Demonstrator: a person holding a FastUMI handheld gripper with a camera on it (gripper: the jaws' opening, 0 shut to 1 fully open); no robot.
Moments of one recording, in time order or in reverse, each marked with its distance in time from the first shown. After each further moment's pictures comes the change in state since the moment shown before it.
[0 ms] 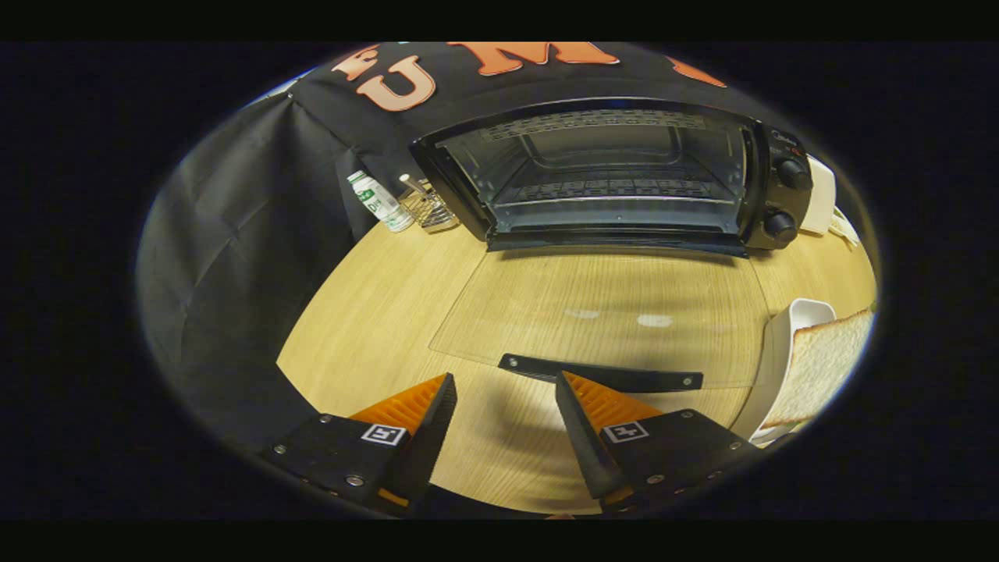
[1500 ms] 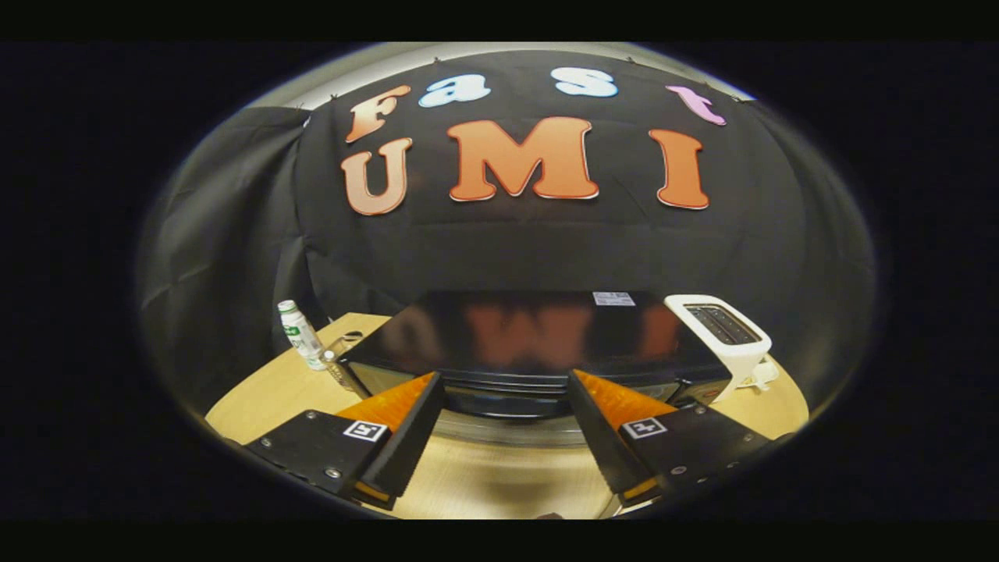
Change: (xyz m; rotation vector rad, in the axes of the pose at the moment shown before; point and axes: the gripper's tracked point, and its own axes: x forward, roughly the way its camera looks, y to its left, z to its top) arm -0.054 -0.052 0.218 -0.148 -0.615 -0.338
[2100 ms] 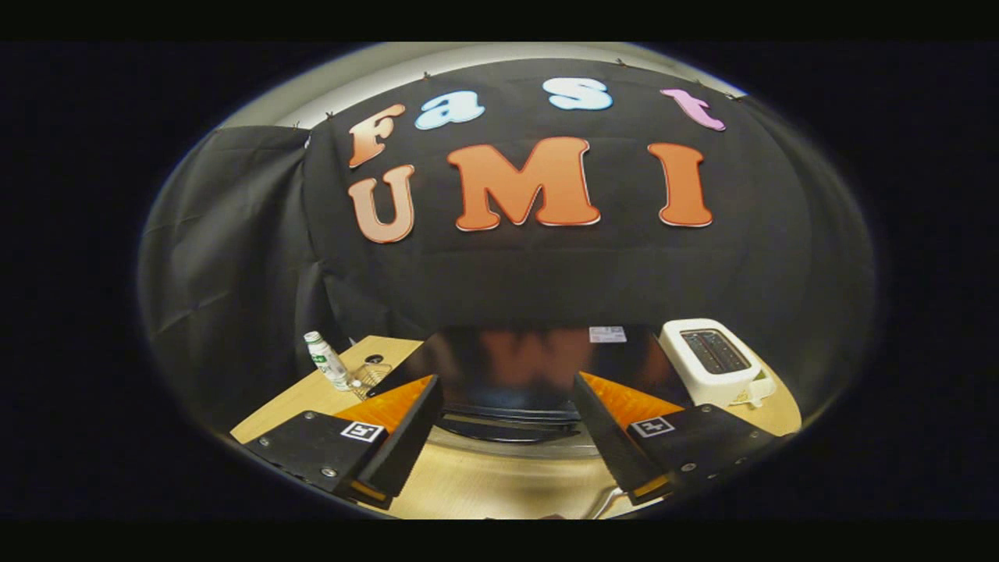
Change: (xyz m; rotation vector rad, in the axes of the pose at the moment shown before) arm -0.007 -0.008 0.055 0.042 -0.015 0.060
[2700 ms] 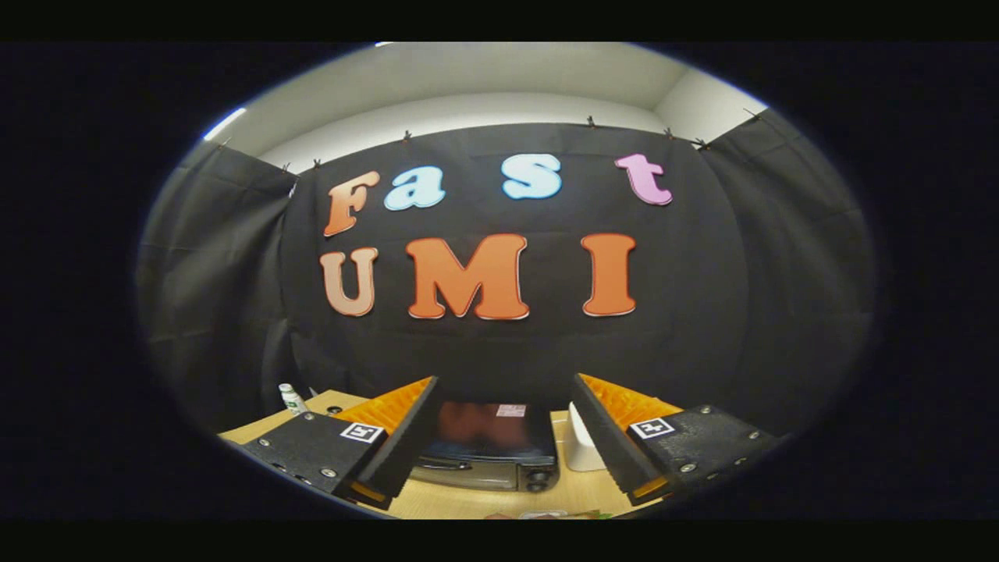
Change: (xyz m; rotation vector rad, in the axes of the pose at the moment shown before) arm -0.104 -0.082 0.115 -0.030 -0.301 -0.134
